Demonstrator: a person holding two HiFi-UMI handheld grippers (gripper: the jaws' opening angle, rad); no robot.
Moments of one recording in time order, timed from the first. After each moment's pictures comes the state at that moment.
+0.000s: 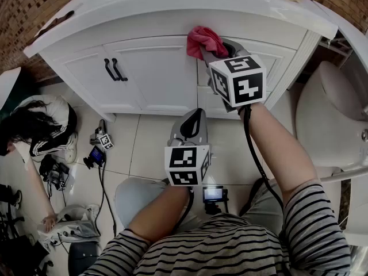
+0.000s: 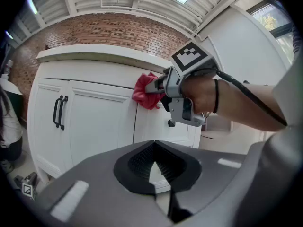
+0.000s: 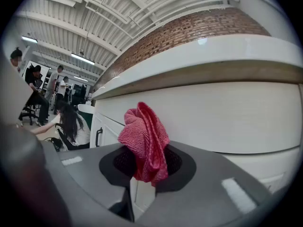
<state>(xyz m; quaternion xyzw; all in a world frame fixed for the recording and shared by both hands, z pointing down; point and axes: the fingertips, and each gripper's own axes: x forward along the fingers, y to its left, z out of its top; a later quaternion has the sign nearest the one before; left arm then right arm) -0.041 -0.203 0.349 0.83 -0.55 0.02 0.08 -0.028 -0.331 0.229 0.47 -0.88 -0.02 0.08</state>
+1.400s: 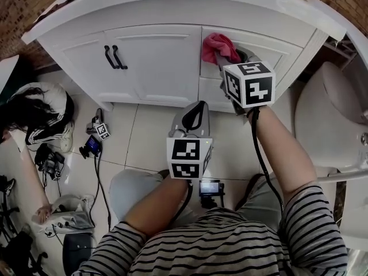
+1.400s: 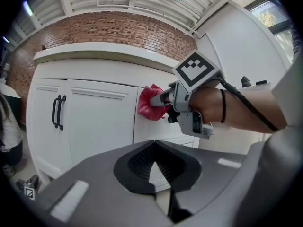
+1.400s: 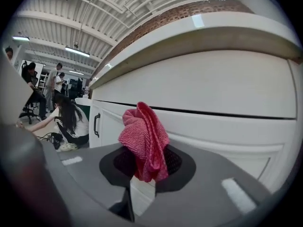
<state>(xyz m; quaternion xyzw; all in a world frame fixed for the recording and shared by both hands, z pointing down) -0.047 -0.214 0.353 0.83 -0.55 0.04 0.07 -0.009 -0.339 0.277 0.48 -0.87 0.02 0.12</state>
